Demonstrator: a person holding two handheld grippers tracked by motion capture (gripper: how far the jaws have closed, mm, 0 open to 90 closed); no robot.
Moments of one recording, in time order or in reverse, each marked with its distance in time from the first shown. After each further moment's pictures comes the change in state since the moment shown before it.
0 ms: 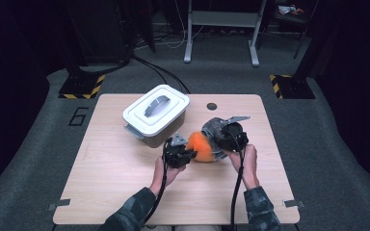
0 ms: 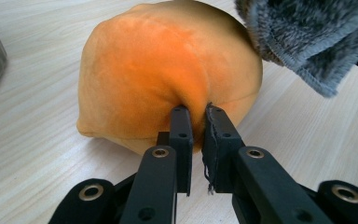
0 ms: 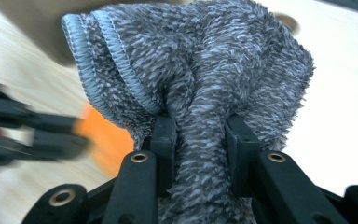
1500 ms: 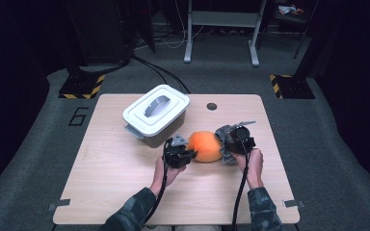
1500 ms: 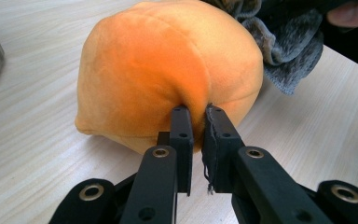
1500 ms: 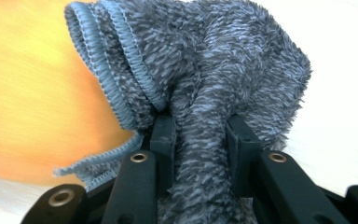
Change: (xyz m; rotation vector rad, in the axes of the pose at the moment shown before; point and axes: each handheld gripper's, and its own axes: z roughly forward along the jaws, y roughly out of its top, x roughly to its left) left arm 0.001 -0.001 0.002 0.004 0.001 0.007; right arm -0.046 -0.037 0.033 0.139 -0.122 0.125
